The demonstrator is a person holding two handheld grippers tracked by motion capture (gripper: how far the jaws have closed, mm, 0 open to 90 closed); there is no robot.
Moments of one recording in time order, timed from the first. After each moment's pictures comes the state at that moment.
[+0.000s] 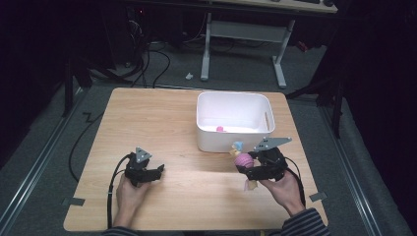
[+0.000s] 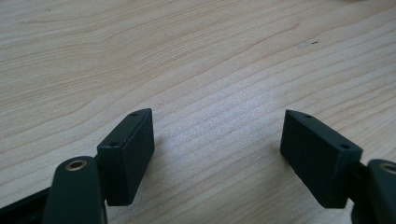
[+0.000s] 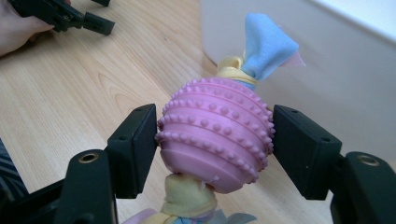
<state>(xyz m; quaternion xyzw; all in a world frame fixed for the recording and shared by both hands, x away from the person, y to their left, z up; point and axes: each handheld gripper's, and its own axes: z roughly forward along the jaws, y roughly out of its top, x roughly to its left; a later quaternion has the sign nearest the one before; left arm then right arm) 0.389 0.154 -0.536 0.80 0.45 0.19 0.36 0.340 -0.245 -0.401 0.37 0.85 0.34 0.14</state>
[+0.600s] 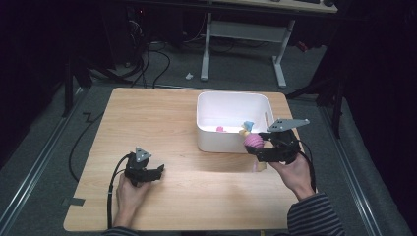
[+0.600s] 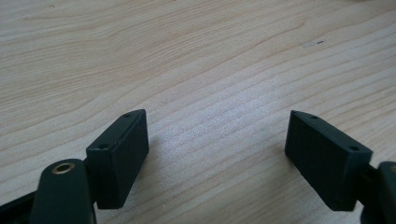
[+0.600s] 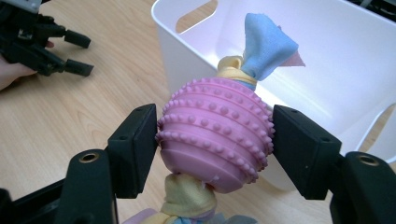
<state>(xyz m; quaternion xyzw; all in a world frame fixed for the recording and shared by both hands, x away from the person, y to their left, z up) 0.390 0.154 -0.536 0.79 0.46 0.19 0.35 0.360 -0.265 -0.354 0.38 0.83 0.36 0.18</state>
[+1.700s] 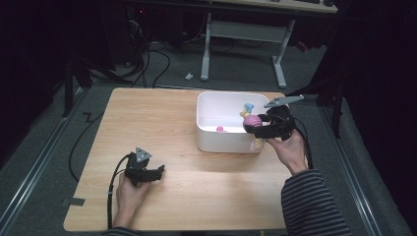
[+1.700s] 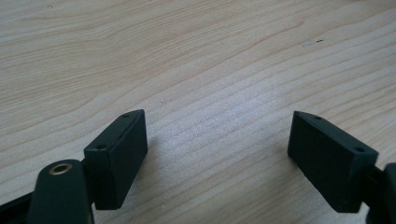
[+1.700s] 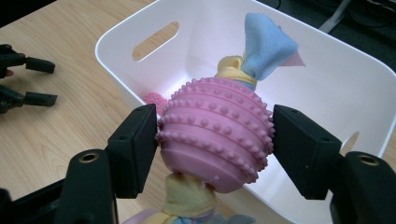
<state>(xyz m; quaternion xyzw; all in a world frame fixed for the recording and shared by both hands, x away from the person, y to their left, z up) 0.390 0.154 -0.536 0.80 0.45 0.19 0.35 0.419 -0.267 -0.343 0.41 0.82 0.35 0.18</state>
